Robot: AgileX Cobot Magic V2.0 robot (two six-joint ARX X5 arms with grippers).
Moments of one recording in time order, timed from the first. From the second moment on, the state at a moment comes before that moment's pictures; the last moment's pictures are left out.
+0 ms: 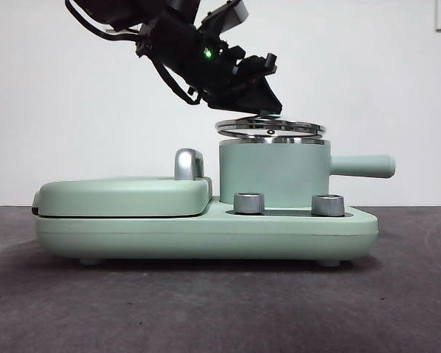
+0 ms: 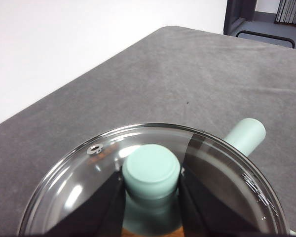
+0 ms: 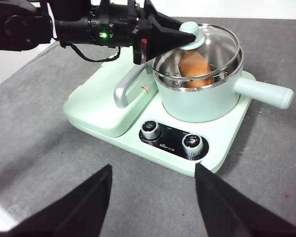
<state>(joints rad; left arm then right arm) -0.60 1.89 1.44 0.17 0.28 0.19 0.33 0.47 0.88 -0.82 -0.31 0.17</state>
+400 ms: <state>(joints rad) -0.60 1.89 1.44 0.17 0.35 0.18 0.33 0.47 0.88 -0.82 -0.31 0.17</state>
